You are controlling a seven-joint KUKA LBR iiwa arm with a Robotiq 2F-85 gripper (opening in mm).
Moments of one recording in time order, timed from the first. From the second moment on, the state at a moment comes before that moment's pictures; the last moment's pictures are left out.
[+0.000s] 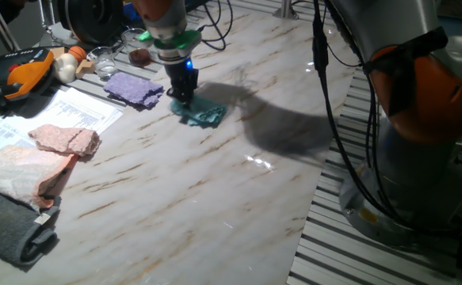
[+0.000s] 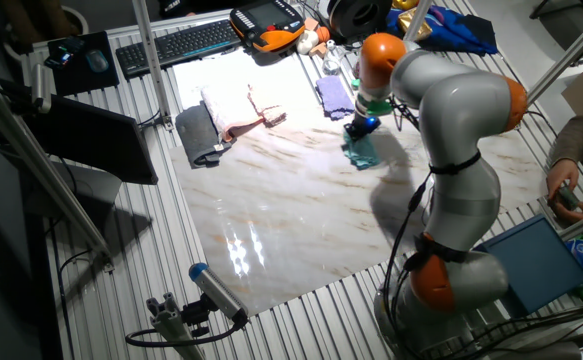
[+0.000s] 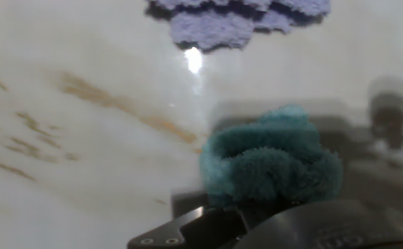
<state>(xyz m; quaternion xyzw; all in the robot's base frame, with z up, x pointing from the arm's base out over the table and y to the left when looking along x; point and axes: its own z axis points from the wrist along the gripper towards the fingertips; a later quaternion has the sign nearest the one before) 0.579 -0.095 0.036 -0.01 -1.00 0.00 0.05</state>
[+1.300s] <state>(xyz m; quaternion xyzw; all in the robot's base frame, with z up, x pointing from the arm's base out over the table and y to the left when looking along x) 0.536 -0.076 0.041 -0.02 -1.00 -0.01 0.08</state>
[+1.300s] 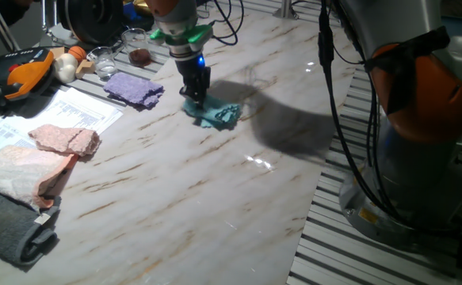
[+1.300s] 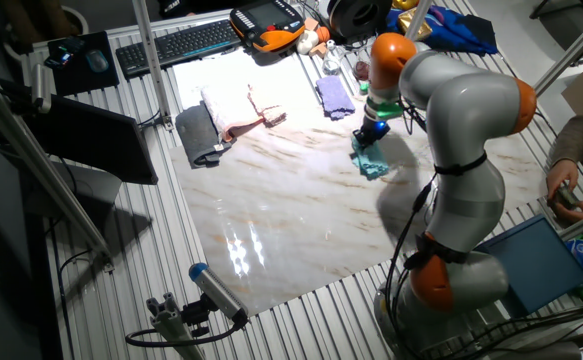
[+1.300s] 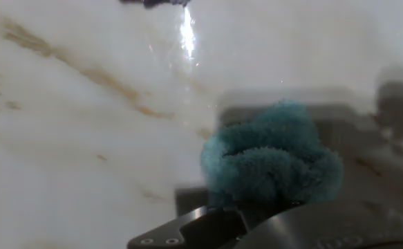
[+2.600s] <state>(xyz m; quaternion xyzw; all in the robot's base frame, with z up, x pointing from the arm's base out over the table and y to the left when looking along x) 0.534 -0.105 0.034 0.04 -1.00 0.05 0.06</state>
